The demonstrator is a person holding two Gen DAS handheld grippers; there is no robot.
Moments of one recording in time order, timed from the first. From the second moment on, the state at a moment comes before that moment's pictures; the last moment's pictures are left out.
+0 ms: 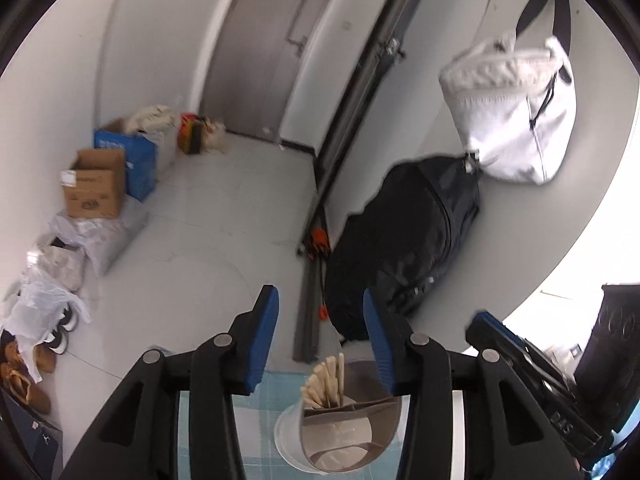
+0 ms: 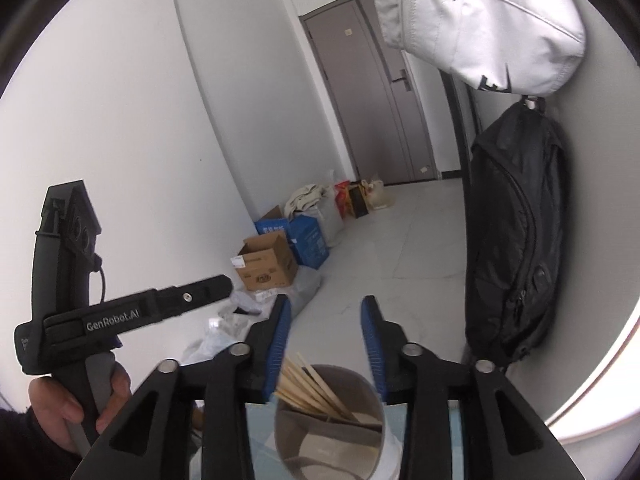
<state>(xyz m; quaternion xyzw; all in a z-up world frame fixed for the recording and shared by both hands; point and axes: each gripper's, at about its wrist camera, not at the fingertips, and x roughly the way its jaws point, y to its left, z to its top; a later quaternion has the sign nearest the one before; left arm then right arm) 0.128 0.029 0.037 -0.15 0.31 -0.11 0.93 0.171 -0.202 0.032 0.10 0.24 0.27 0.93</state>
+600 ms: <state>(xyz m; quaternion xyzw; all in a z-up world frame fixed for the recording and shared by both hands) 0.066 0.026 0.052 -0.11 0.28 -0.08 0.95 0.088 -0.205 0.046 0.10 0.18 0.27 0.94</state>
